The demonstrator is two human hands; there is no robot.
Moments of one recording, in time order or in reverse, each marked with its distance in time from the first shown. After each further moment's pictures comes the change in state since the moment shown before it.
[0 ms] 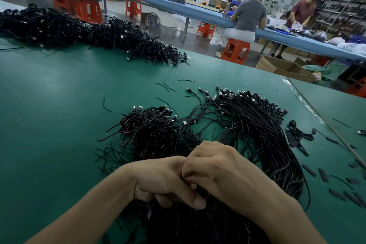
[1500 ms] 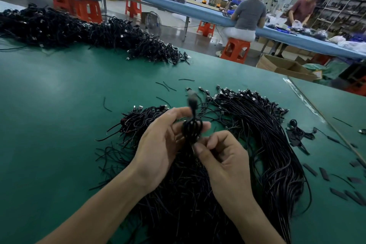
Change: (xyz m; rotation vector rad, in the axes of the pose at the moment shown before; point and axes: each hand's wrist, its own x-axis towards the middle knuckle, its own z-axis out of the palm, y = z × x) left_hand 0.013 0.005 0.001 -0.530 0.530 0.767; right_hand 0.007 0.000 0.049 0.983 0.793 0.382
